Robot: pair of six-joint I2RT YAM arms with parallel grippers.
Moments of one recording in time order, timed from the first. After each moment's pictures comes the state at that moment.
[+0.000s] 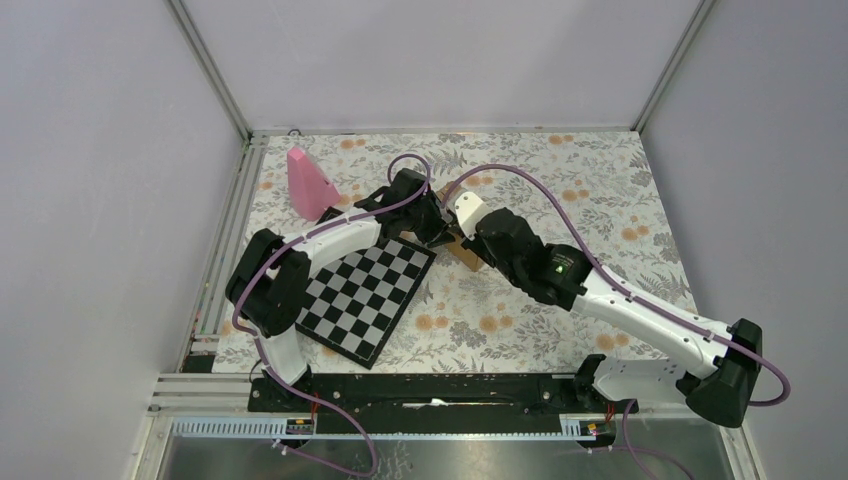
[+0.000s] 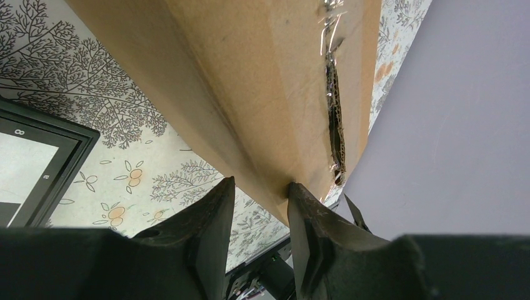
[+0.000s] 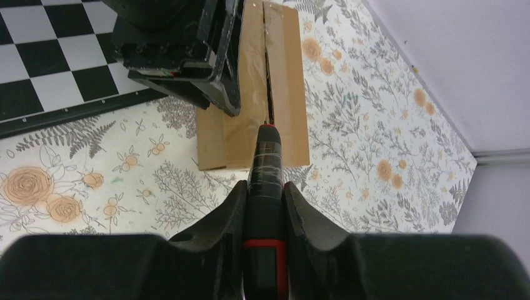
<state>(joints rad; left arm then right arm) -0.63 1.79 1.23 -0.23 0.26 -1.22 0.94 1.17 1.07 -0.50 0.47 -0.25</state>
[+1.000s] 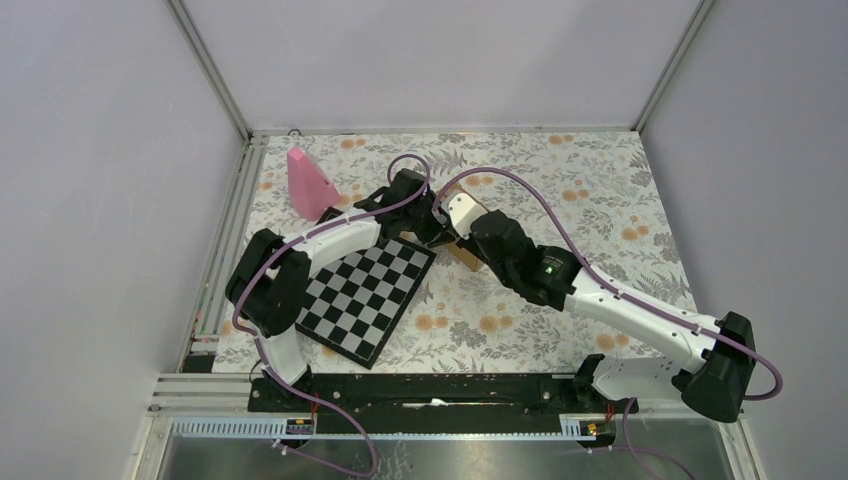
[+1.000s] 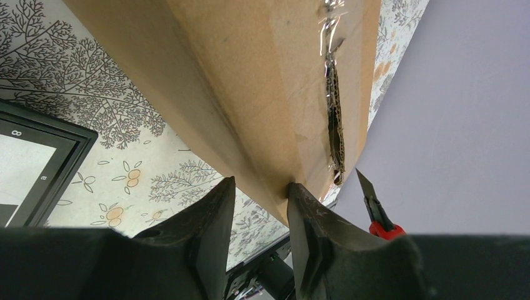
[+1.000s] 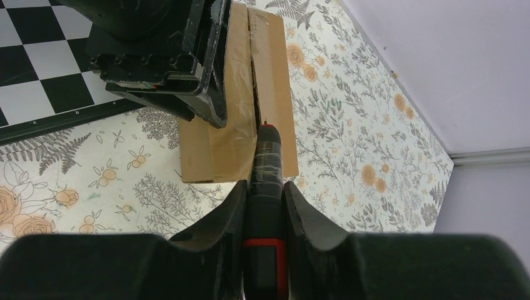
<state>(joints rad) -0.63 1.79 1.23 -0.22 0.27 -1.22 0.95 1.21 1.03 -0.38 0.53 -0.31</state>
